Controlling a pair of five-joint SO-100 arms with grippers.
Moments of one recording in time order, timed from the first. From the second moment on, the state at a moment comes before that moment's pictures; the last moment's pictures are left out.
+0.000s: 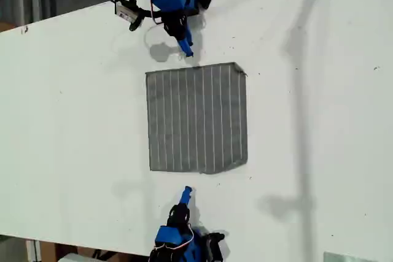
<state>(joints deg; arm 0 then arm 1) -13.5 198.3 178.4 74.8 -60.2 0.8 188.4 164.8 84.4 86.3</state>
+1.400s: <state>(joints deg) -6.9 184.5 175.3 70.5 -93.7 -24.3 93.7 114.0 64.2 75.8</state>
